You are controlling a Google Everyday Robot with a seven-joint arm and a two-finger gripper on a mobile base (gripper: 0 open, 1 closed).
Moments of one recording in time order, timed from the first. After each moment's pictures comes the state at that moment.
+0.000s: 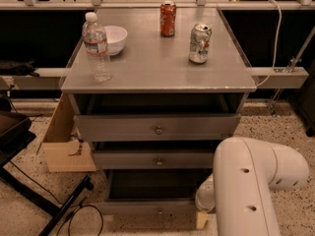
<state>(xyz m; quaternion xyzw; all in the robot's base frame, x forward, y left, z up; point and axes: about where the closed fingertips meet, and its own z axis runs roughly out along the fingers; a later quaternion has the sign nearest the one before) 0.508 -0.207 0.167 -0.65 0.76 0.01 0.05</state>
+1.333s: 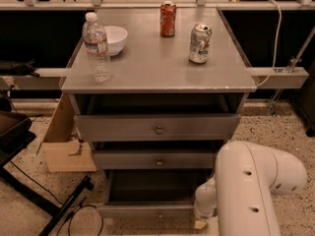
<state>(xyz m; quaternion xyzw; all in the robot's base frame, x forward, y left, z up) 0.449 -0.200 0.146 -0.65 0.76 0.07 -0.02</state>
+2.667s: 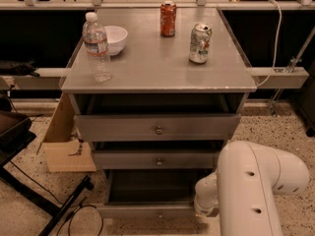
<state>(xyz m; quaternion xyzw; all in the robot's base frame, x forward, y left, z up) 0.469 -0.201 0.156 -0.65 0.76 0.07 -0.02</state>
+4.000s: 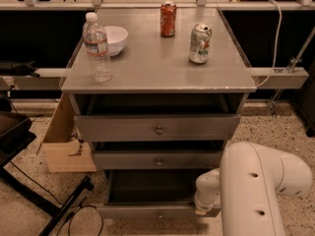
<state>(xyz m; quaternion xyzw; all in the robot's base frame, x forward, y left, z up) 0.485 -0.204 0.165 -0.64 0.77 0.07 -0.01</state>
